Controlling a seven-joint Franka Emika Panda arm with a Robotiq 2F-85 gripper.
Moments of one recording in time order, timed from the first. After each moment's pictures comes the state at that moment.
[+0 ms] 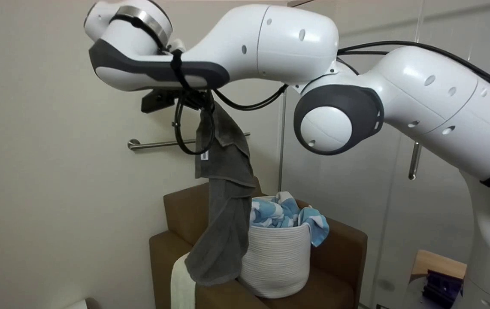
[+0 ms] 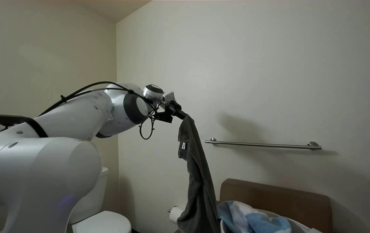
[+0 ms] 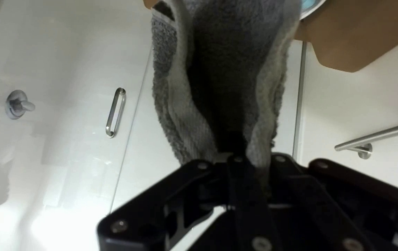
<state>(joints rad) 0.55 1.01 -0.40 -0.42 -0.64 1.05 1.54</state>
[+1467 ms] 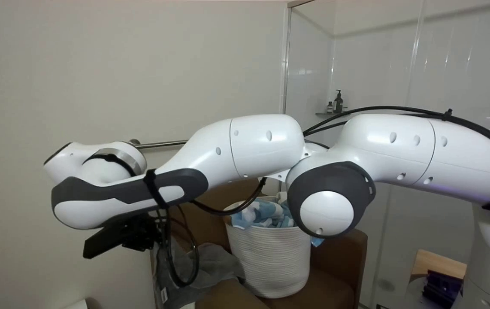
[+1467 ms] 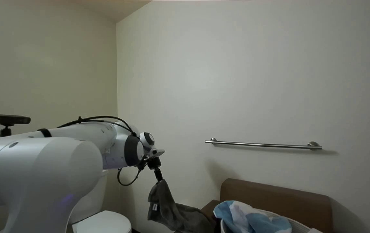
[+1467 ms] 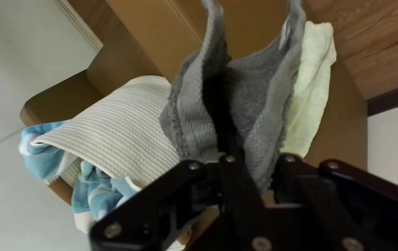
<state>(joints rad) 0.57 1.40 -0.08 -0.37 -0.33 1.38 1.29</state>
